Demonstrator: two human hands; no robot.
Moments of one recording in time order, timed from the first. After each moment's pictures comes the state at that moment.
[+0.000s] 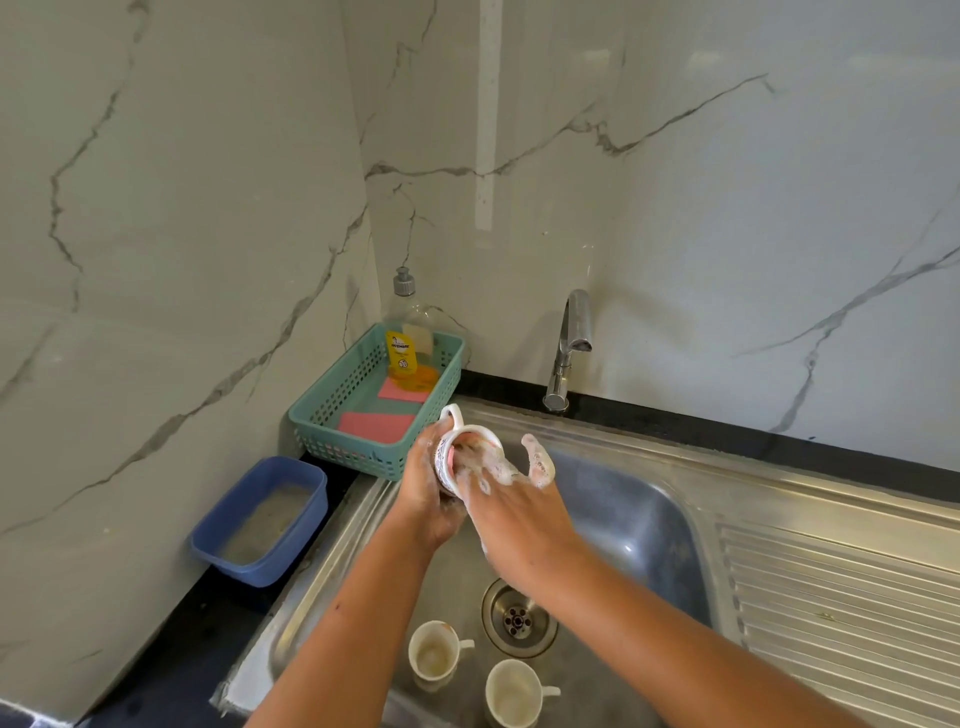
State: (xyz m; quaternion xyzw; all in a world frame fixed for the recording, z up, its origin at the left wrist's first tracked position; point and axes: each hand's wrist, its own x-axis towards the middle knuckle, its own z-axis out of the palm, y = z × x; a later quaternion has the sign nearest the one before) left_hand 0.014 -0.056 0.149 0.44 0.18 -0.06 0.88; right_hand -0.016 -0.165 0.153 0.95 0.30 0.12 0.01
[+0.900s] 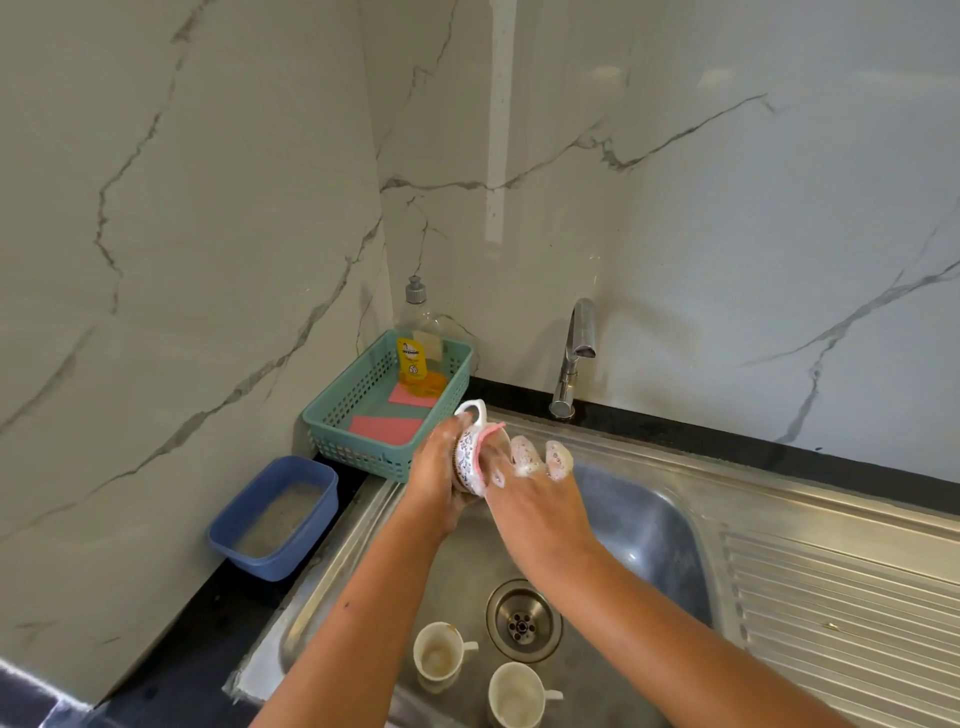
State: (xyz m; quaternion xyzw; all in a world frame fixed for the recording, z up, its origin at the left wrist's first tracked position) left_hand 0.010 -0.058 0.161 0.51 0.16 0.01 0.84; right_hand -0.015 -0.166 0.165 0.95 0.26 0.14 0.05
